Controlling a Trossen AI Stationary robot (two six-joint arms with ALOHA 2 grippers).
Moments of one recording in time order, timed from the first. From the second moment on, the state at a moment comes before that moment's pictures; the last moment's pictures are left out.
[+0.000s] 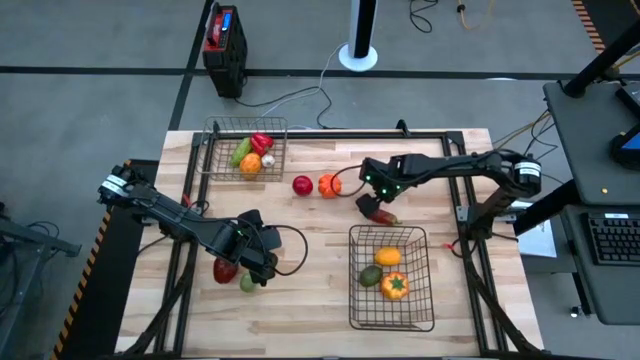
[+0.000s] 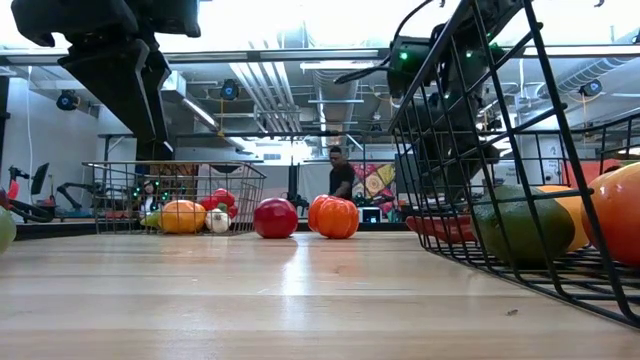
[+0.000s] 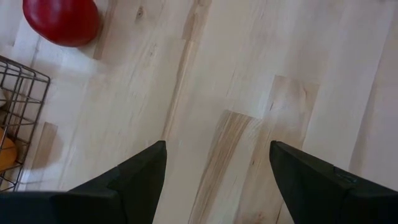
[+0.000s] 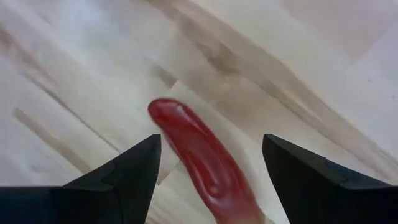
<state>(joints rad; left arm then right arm) -0.44 1.48 1.06 -0.93 -0.41 -0.66 -0.29 1.60 1.04 -0.73 -0.06 0.64</state>
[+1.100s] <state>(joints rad) -0.44 1.47 1.06 -1.01 -0.54 -0.52 -0.30 1.72 1.17 -0.91 -0.15 0.83</state>
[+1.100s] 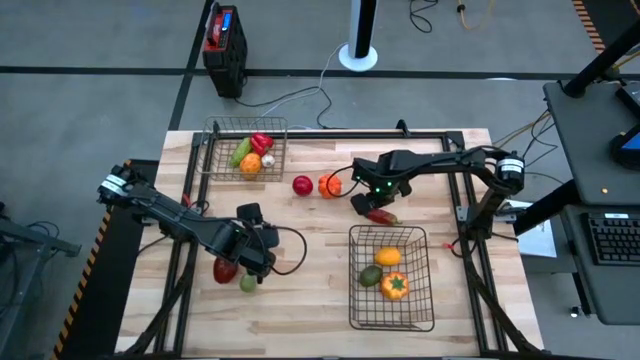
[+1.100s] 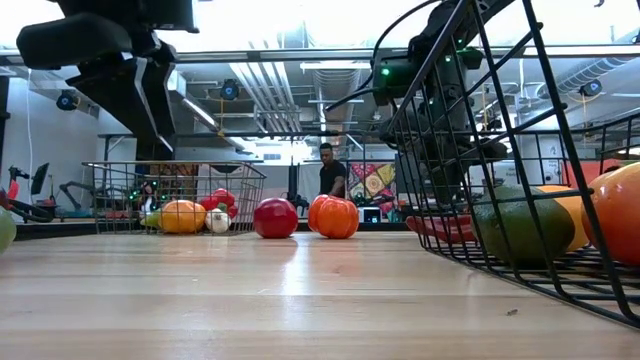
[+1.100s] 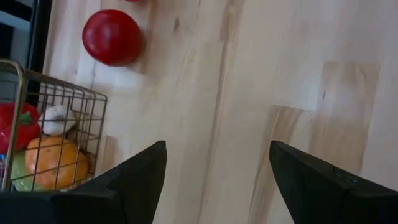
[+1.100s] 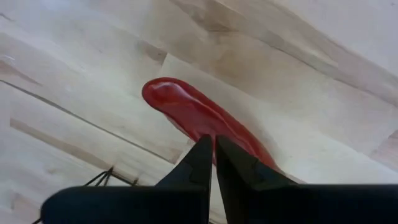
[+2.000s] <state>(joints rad) -0.44 1.47 1.06 -1.04 -0.62 -0.53 -0.34 1.80 1.19 -0.85 -0.15 0.71</state>
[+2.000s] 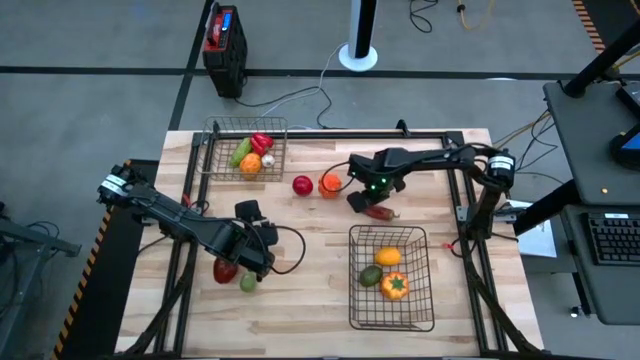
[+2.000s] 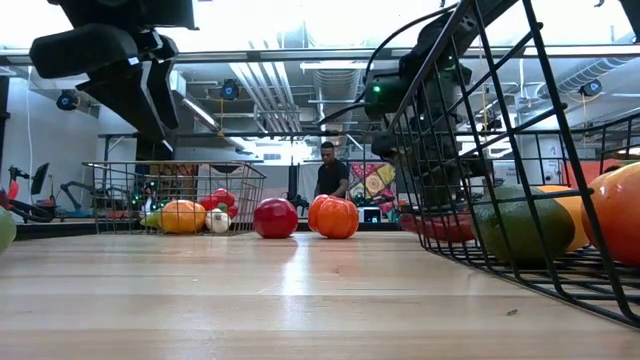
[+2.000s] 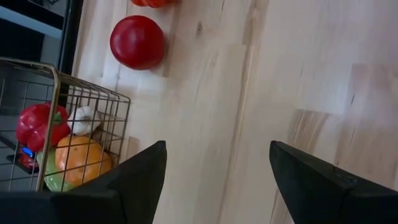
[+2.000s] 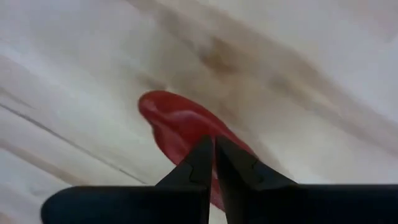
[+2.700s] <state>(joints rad) -0.44 1.47 1.06 -1.04 -0.62 -0.56 -0.29 1.79 1.32 -1.15 -0.03 0.11</state>
